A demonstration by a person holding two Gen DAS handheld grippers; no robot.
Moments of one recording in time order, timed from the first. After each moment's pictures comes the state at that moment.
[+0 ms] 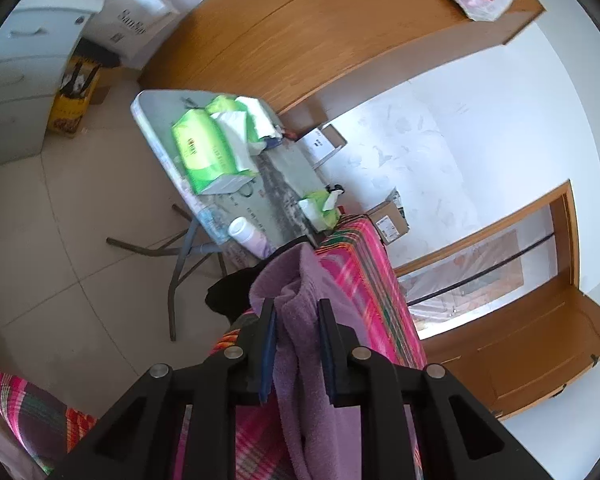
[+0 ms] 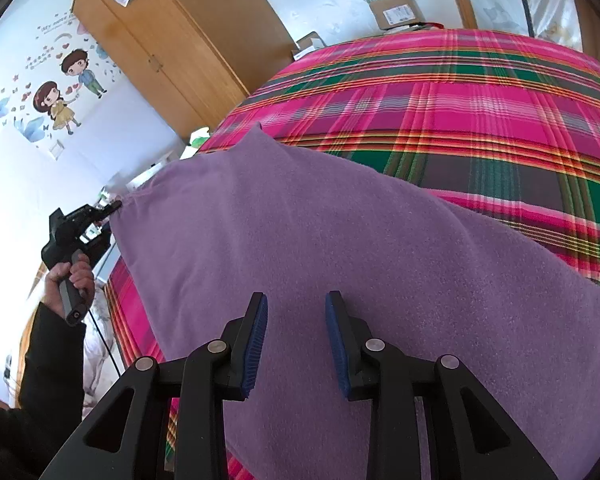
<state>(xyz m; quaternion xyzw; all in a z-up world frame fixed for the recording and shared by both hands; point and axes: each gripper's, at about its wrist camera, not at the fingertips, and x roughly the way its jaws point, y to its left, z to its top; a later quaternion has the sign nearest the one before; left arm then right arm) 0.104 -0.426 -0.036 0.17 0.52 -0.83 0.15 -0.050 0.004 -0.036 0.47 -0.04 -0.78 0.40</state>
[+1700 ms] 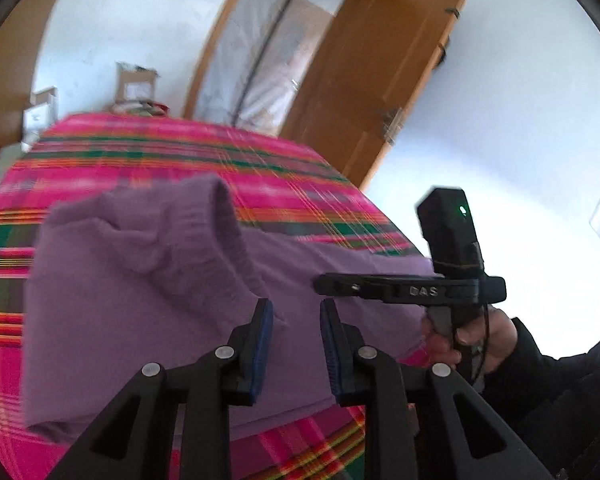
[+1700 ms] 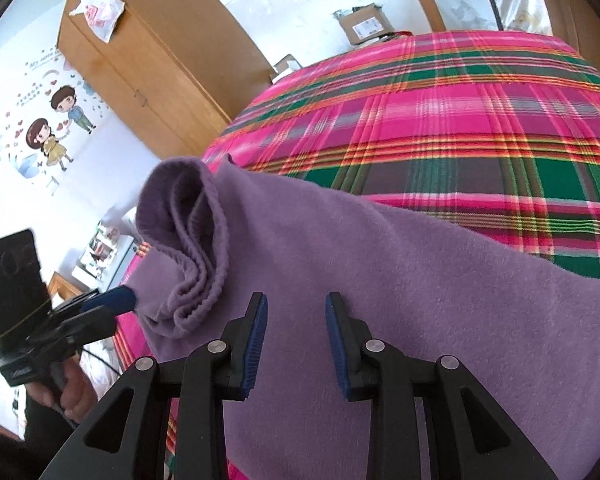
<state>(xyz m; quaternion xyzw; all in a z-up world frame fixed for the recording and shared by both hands) 0.044 -0.113 0.019 0.33 0.14 -0.91 -0.20 -0.053 0.048 -0.033 0.45 -0.10 -0.81 0.38</state>
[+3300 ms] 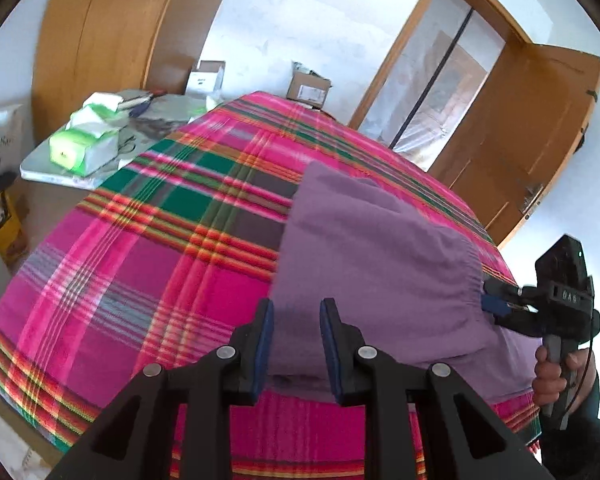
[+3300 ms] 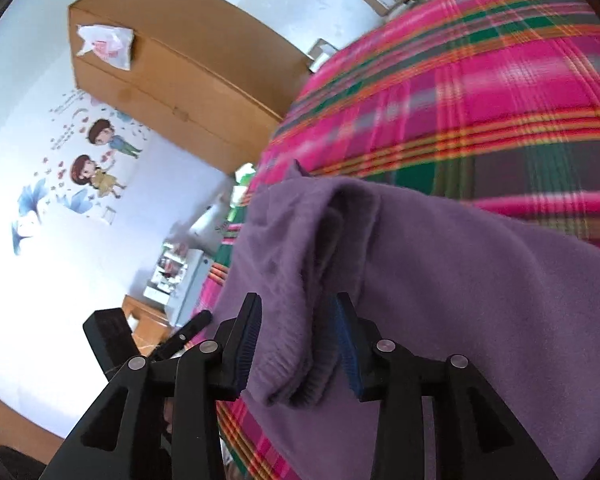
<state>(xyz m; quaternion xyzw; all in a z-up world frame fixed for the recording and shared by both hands) 0.076 -0.227 -0.033 0.35 0.23 -0.91 0.03 -0.080 0.005 -0.043 0.50 -0.20 -0.72 0.44</state>
